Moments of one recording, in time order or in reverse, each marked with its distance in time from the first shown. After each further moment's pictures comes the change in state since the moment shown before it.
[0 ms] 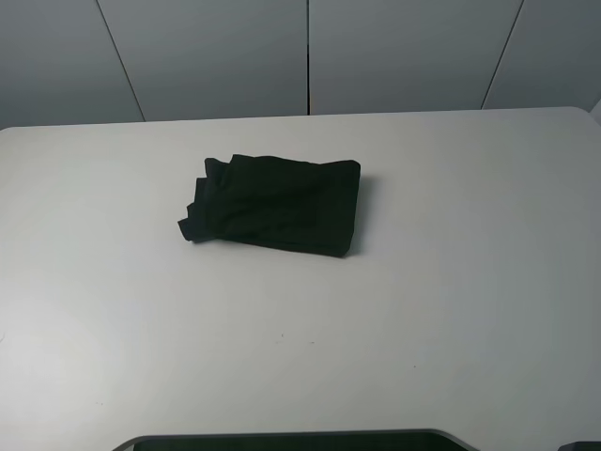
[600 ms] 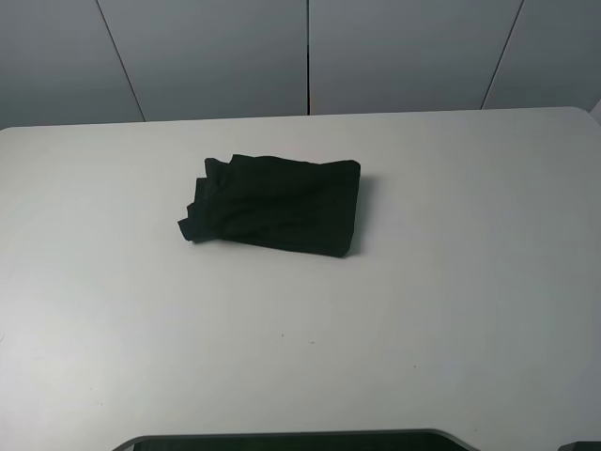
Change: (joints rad) left arm 0.000 0.000 0.000 0.000 0.000 0.000; right arm 0.000 0.000 0.001 -0.026 0.000 0.035
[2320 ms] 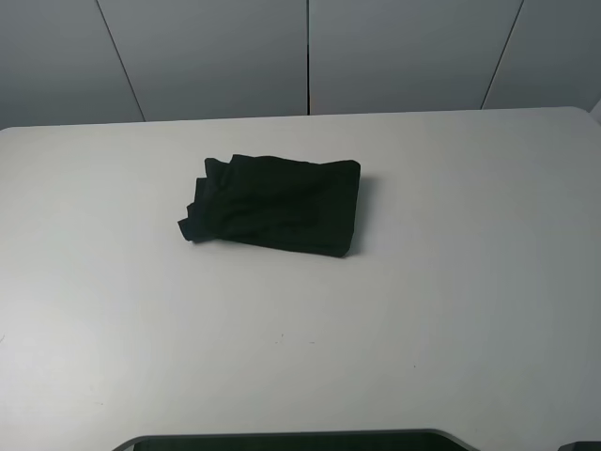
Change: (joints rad) left arm -0.008 0.000 0.000 0.000 0.002 0.000; right arm -0.076 0.000 0.000 0.004 0.000 0.000
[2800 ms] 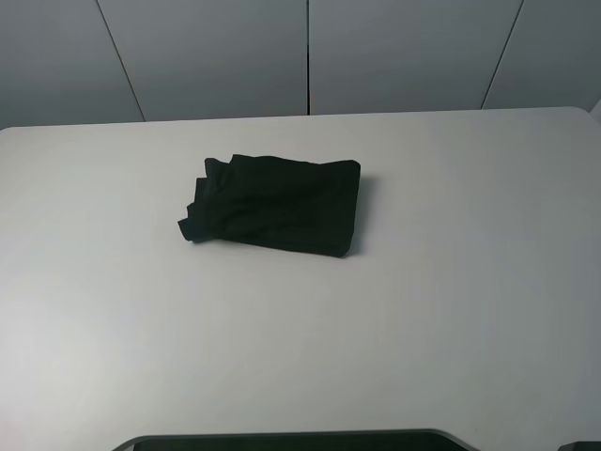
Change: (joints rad) left arm 0.000 0.000 0.000 0.000 0.000 0.000; right arm 0.000 0.000 0.000 0.000 0.000 0.000
